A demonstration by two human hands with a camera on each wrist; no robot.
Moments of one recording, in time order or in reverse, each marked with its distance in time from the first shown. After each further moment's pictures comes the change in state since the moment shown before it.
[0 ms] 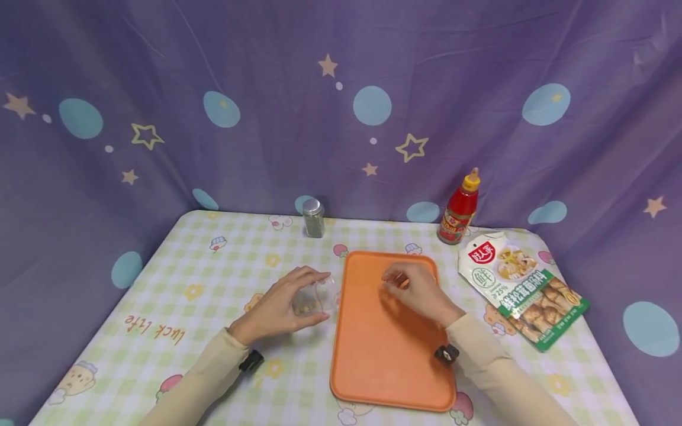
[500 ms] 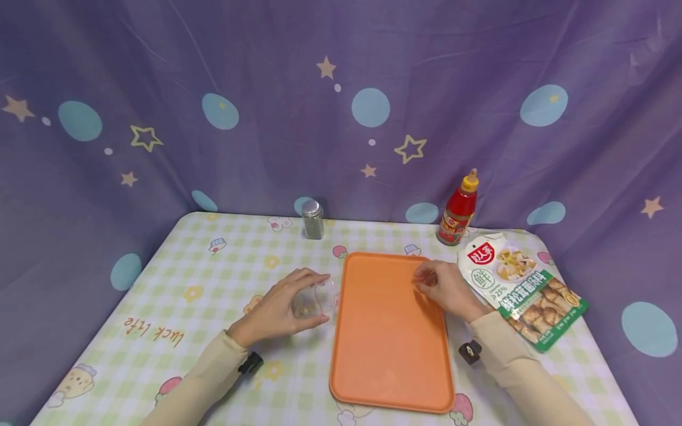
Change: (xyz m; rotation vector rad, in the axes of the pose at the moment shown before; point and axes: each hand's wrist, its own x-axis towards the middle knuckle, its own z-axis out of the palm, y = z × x) left_hand -0.001 0.000 0.001 0.003 -0.011 -0.013; right_hand -0.019 0.044 -0.032 -0.121 0.026 0.129
